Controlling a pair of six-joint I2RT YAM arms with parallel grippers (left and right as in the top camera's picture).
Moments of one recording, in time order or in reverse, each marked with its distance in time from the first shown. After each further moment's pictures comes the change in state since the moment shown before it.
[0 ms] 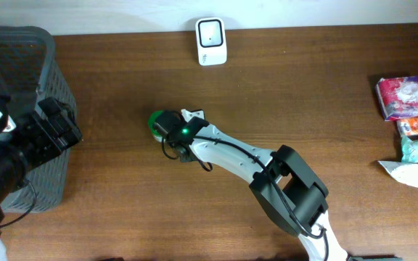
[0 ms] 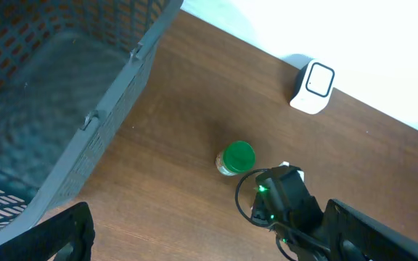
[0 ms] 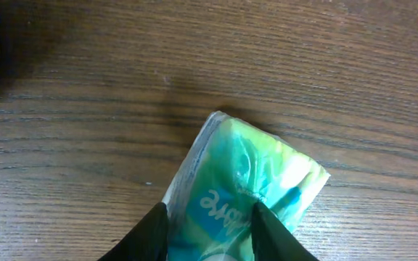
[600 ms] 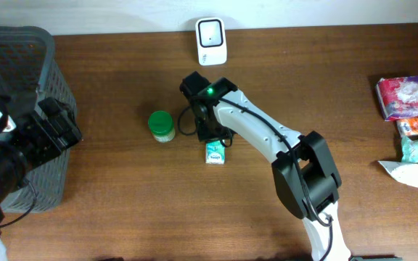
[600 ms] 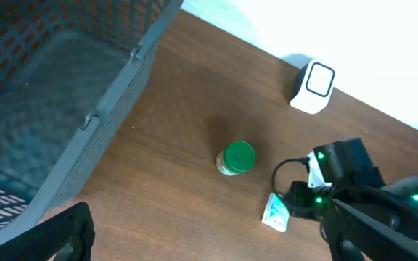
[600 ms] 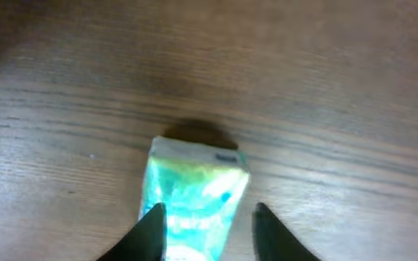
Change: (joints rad) left arm 0.000 0.000 0.000 0.000 0.000 0.000; right arm -0.185 0.012 0.194 -0.265 -0.270 -0.225
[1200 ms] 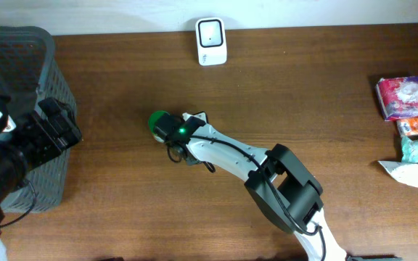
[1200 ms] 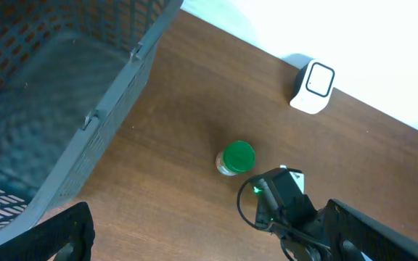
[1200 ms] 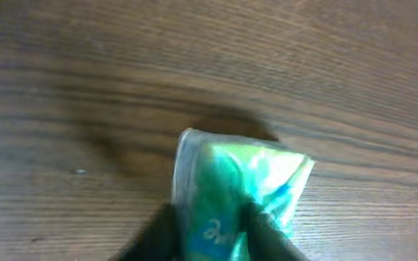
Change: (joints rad) left arm 0.000 0.000 0.000 0.000 0.000 0.000; right arm 0.190 0.027 -0.159 0.151 0.354 0.187
